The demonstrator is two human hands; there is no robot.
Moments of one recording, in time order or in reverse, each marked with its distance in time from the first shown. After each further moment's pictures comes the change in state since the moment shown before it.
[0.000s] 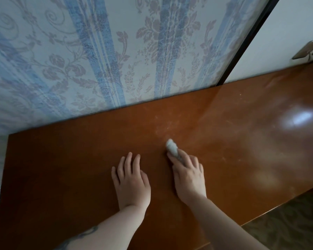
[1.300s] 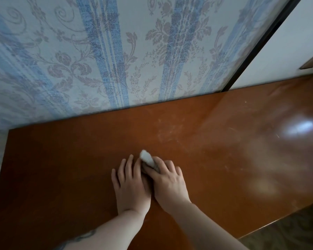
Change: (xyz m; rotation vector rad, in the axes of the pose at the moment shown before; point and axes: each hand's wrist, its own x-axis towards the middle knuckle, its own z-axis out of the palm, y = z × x) left_hand 0.001 0.000 0.004 0.021 0.057 0.030; right_hand 0.010 -0.051 0.002 -0.064 -0.162 -0.299
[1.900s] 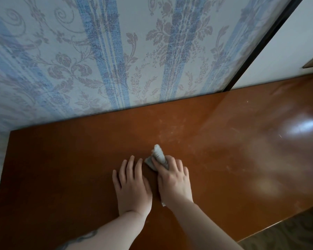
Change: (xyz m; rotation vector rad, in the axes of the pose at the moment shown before) left_hand 0.000 0.001 -0.001 -0.009 -0.014 -0.002; right_hand 0.005 0.008 0.008 0.041 0.138 0.222
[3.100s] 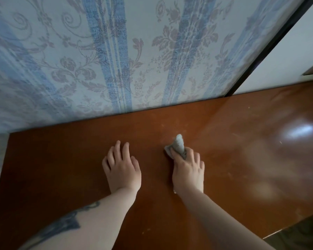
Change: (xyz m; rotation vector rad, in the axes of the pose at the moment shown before) left_hand 0.069 -0.014 -0.005 -0.019 0.027 -0.126; right_hand 0.035 0.019 -0.012 -0.045 0.037 0.197
